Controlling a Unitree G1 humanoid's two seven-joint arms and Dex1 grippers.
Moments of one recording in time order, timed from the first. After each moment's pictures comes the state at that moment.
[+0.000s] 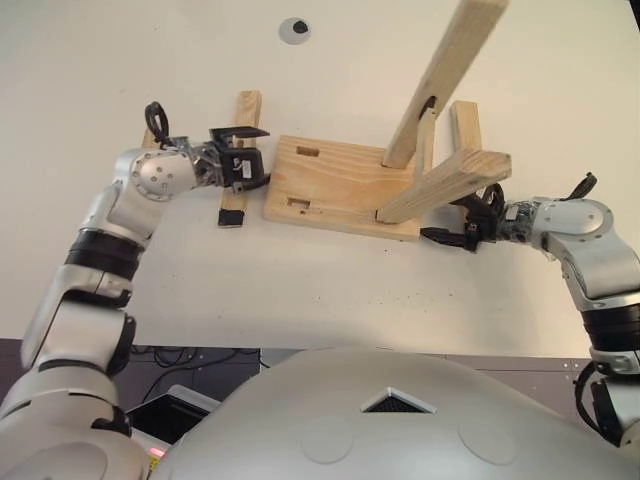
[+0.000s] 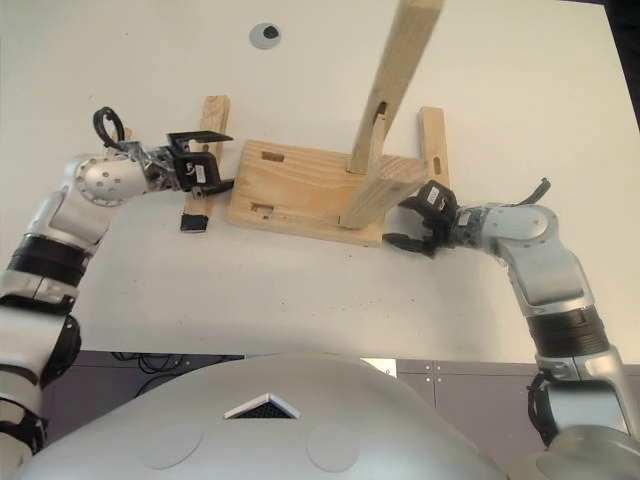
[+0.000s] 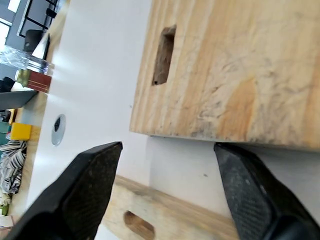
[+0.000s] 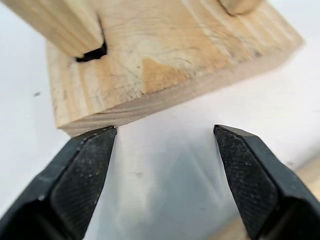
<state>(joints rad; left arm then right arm) -0.30 0.74 -0.39 0.31 0.21 -0.33 -0.80 -0.01 -0.74 0.16 -0.10 0.19 0.44 0.92</state>
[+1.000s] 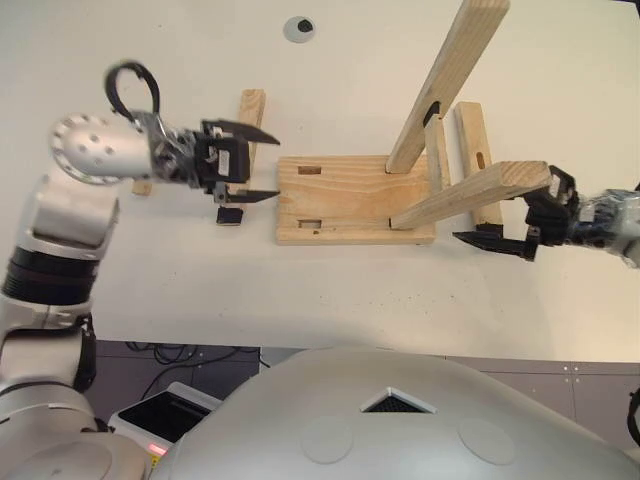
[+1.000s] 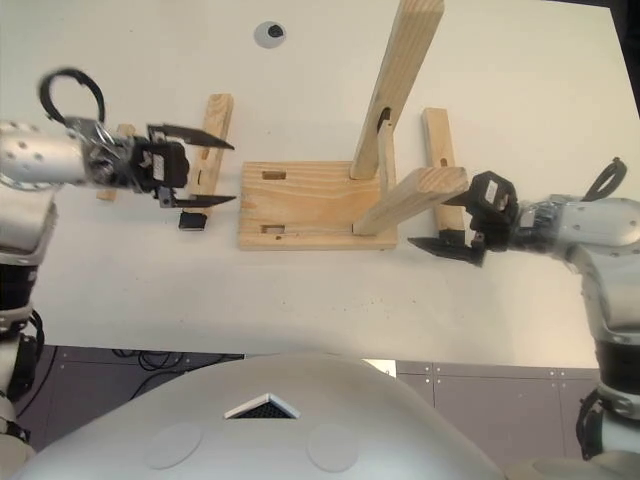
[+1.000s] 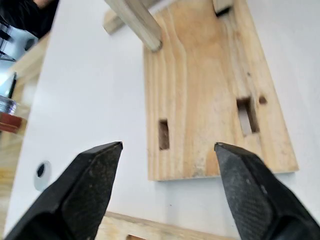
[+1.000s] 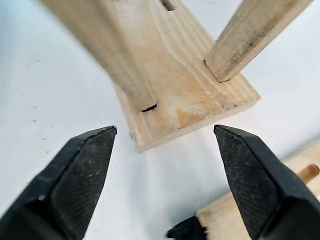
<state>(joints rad) -0.33 0.87 -0.21 -0.18 -0.12 0.05 -1.21 0.17 -0.95 -0.11 -0.41 0.43 0.49 1.19</state>
